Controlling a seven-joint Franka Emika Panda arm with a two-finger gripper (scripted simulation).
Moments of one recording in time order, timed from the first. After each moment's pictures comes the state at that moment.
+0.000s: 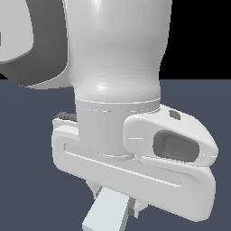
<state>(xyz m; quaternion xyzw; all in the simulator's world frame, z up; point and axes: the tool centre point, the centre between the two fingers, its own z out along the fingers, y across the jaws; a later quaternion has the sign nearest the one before) 0.001 -0.174 0.023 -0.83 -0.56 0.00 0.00</state>
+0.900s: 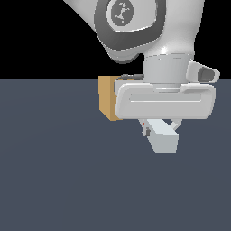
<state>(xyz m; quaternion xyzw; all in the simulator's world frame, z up) 0.100 -0.052 0.076 -0.71 -0.70 0.00 0.00</state>
